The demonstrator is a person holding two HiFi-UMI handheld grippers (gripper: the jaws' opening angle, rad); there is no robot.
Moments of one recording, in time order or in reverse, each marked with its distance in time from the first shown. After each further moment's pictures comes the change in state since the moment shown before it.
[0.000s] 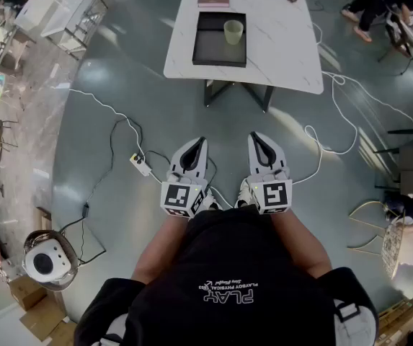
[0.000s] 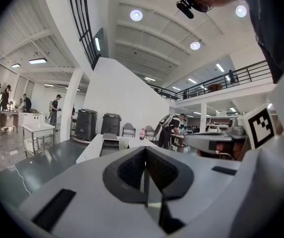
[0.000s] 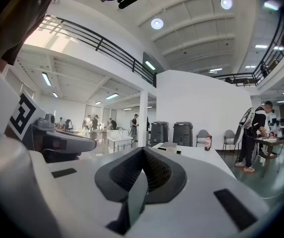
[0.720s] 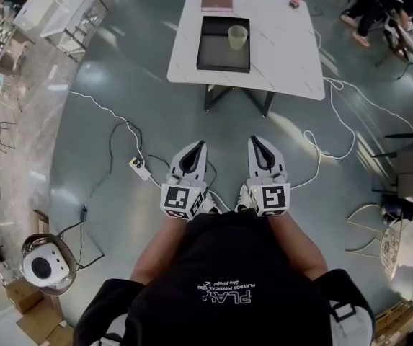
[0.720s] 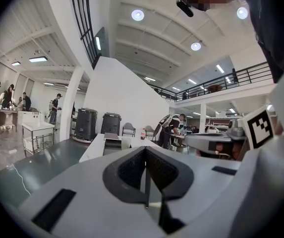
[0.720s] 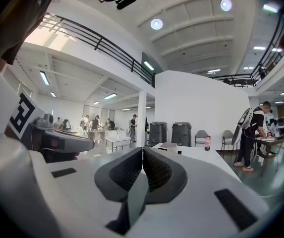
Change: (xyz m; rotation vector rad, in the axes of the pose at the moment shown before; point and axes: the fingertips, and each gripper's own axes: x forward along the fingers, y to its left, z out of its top) left arm -0.001 0.025 -0.005 -0.012 -0.005 -0.010; right arm 0.018 0.011 -0.007 0.000 -0.003 -0.022
